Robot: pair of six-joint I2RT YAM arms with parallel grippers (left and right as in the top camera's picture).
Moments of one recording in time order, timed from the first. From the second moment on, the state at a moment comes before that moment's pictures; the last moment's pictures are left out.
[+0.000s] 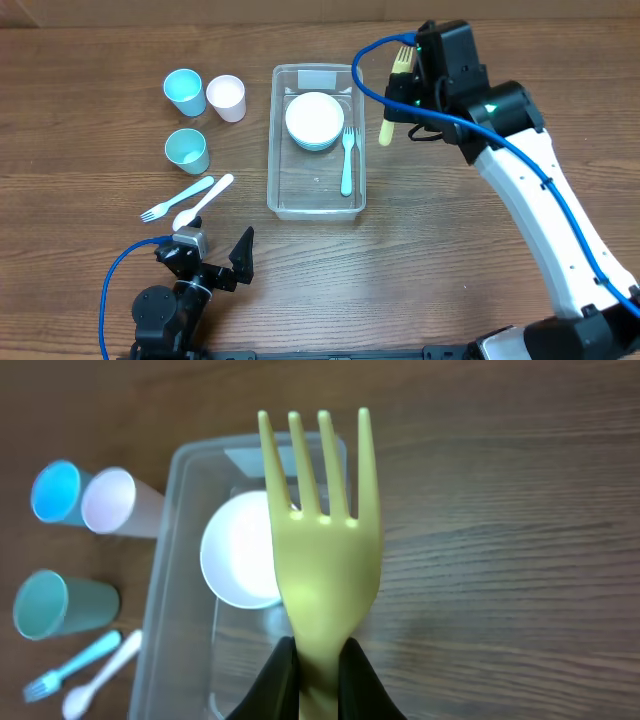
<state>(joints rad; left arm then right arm) -0.04 0.02 0.09 -0.29 0.28 -0.21 0.37 1.64 1.67 -0.92 -0.02 0.40</state>
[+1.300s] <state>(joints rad) -0.04 0.02 0.09 -0.29 0.28 -0.21 0.43 1.97 1.67 -0.98 -0.29 0.41</state>
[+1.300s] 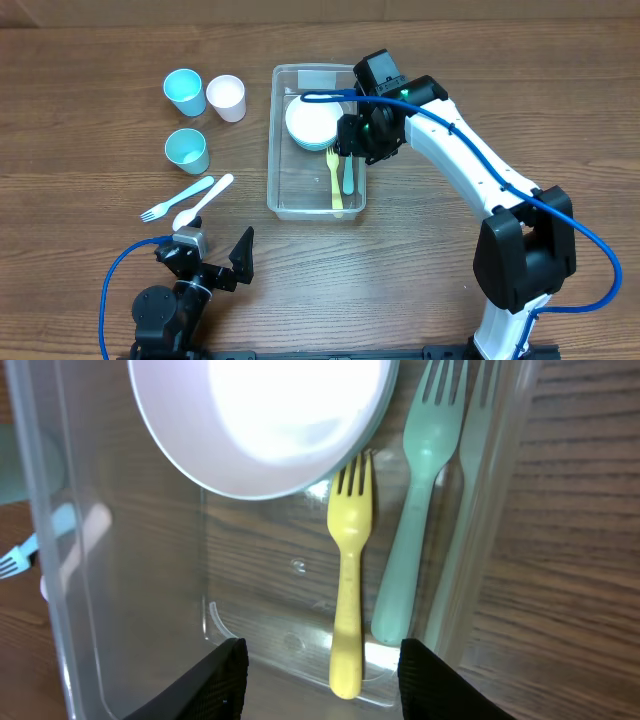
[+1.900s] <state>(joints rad) -0.04 0.02 0.09 -0.29 0.28 -0.21 0.34 1.29 1.53 -1.24 -0.06 0.33</state>
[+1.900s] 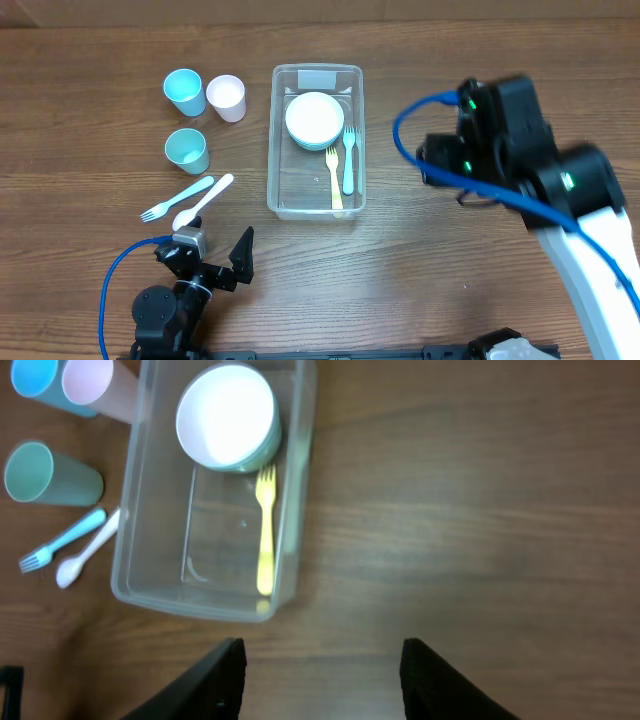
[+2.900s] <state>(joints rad) -0.04 0.02 0.09 -0.29 0.28 -0.21 0.34 1.12 1.28 -1.16 -0.06 0.31</state>
